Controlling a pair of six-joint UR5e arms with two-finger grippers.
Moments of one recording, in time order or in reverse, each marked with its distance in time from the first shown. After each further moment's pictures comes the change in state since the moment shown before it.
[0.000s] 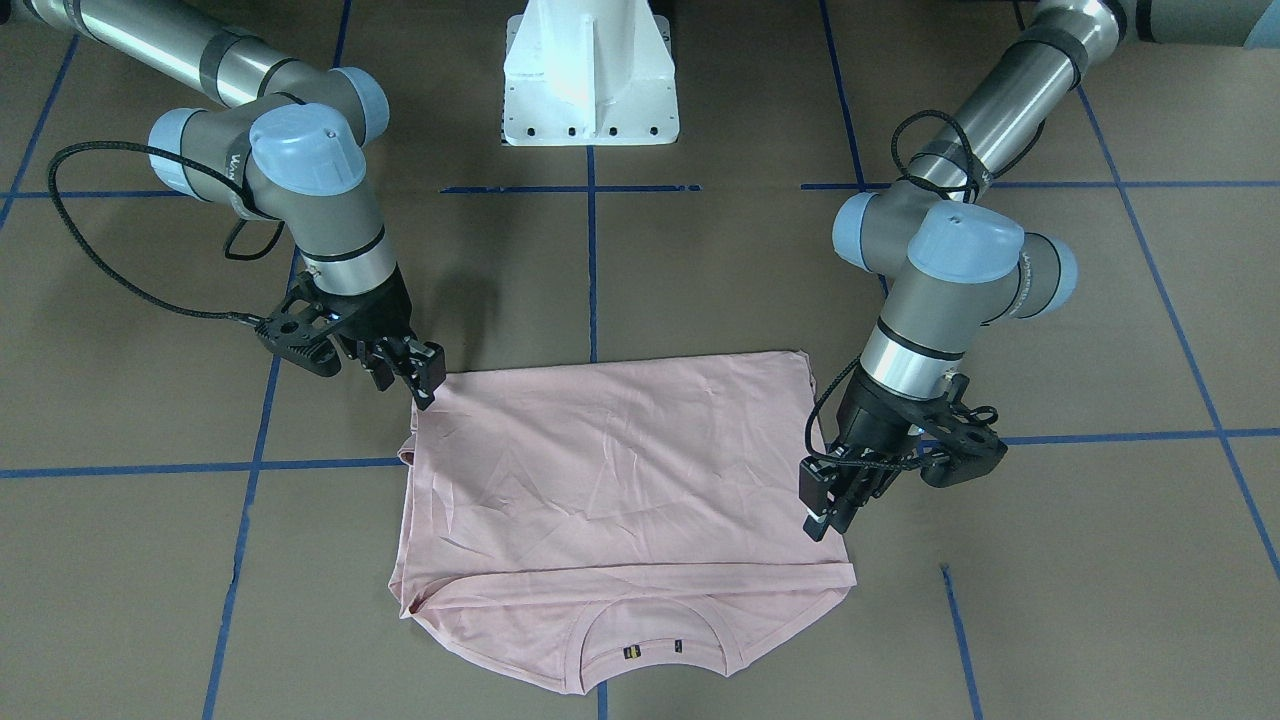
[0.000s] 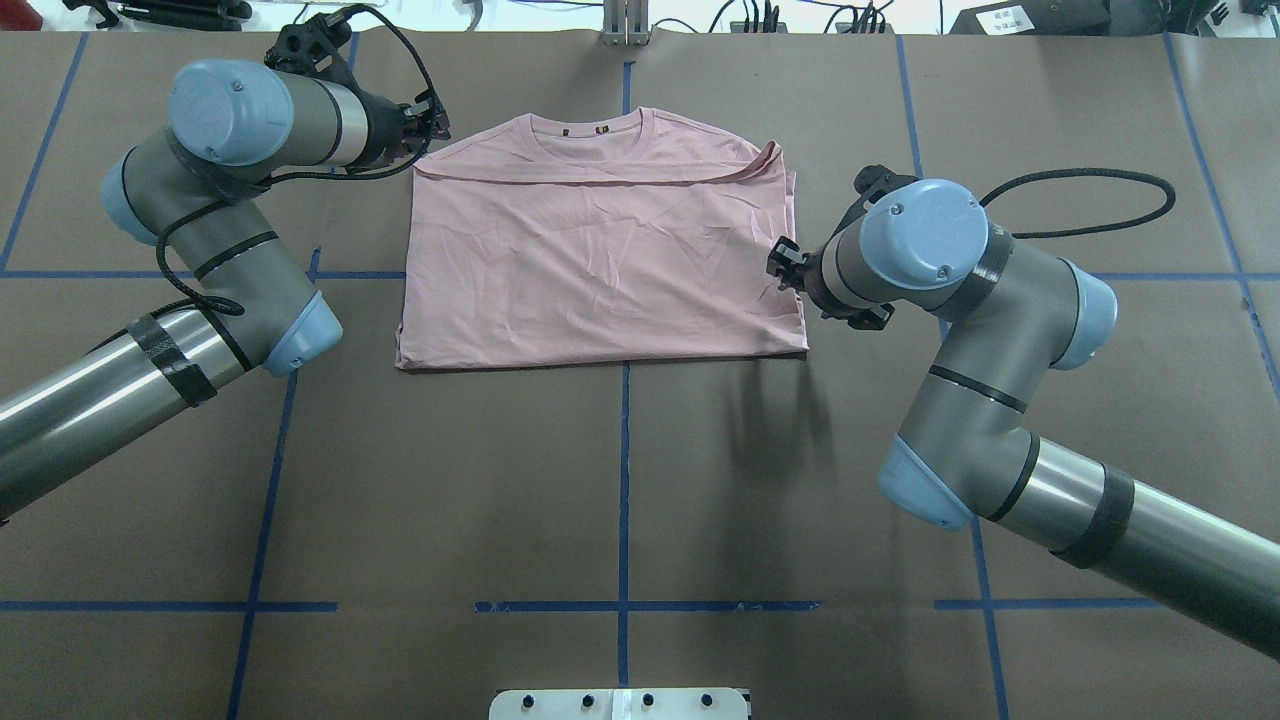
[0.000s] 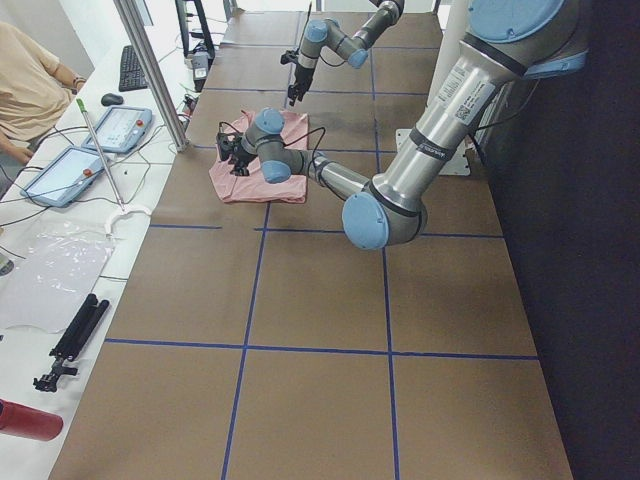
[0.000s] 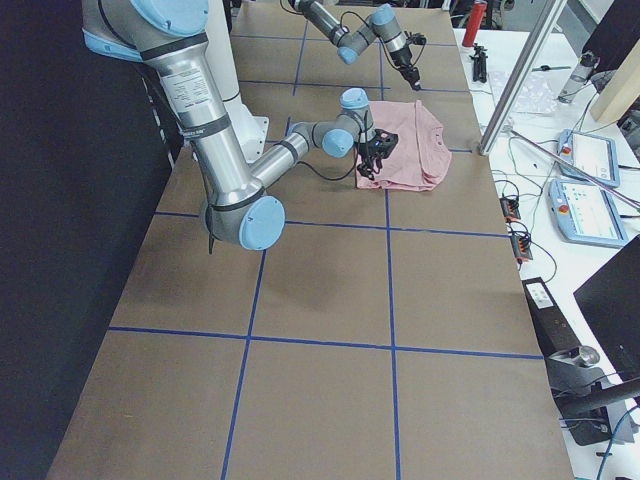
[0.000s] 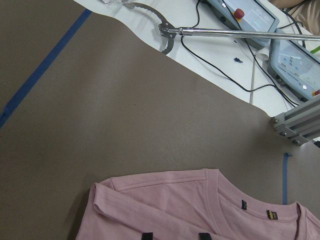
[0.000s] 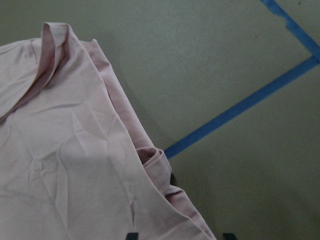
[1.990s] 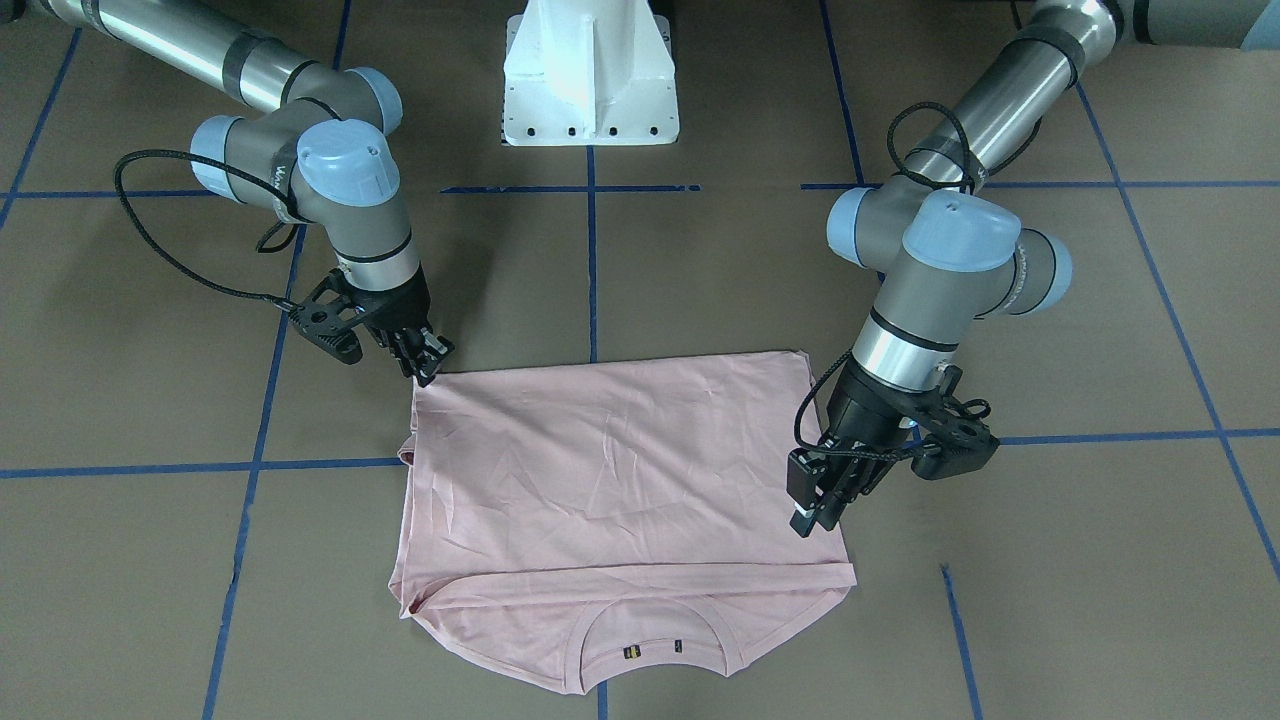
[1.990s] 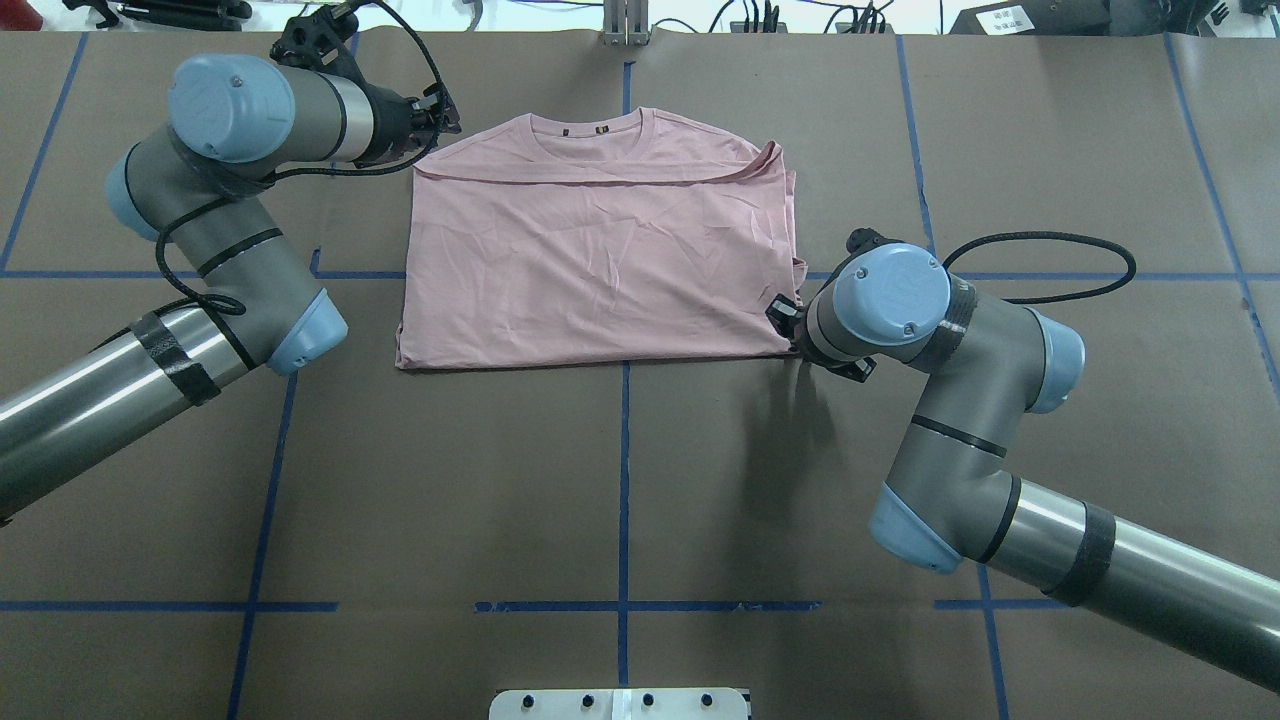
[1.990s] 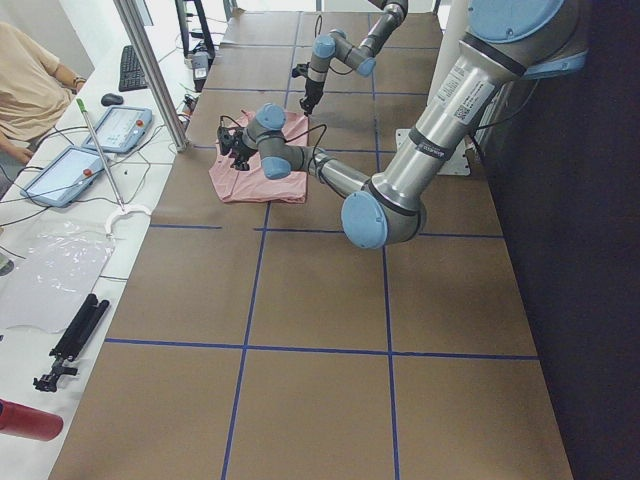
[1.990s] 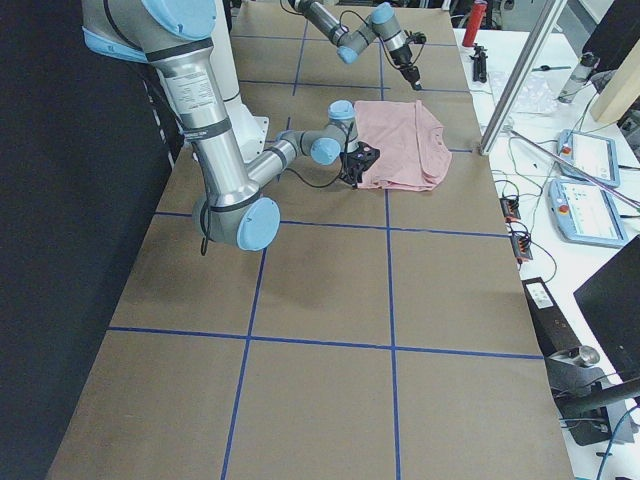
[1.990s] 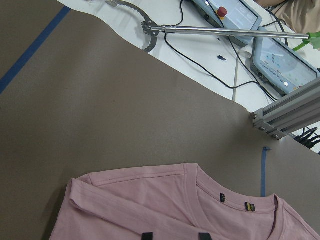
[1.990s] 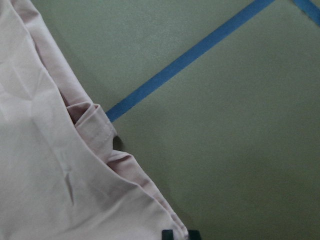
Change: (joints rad) left arm 0.001 -0.003 -0.024 -0.008 -0.001 0.000; right arm -0.058 -0.018 -0.037 -0.008 -0.013 0.076
